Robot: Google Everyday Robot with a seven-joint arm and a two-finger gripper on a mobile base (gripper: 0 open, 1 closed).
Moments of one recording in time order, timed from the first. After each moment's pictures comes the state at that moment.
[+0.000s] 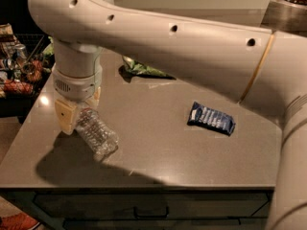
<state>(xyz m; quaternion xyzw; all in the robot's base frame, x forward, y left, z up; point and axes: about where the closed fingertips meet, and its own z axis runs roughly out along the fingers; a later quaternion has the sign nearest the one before) 0.486 0.168 0.849 -0.51 0.85 0.10 0.07</state>
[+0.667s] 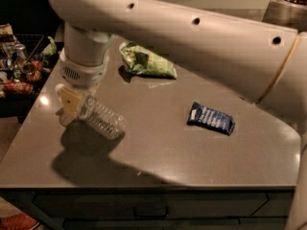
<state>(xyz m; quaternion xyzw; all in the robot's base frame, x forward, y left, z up) 0.503 0.167 0.871 -0.54 0.82 0.13 0.12</state>
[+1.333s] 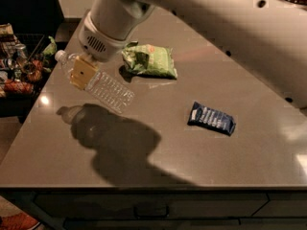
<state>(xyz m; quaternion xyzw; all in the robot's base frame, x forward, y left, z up) 0.531 0.143 0.939 -0.58 0.76 0.19 0.24</state>
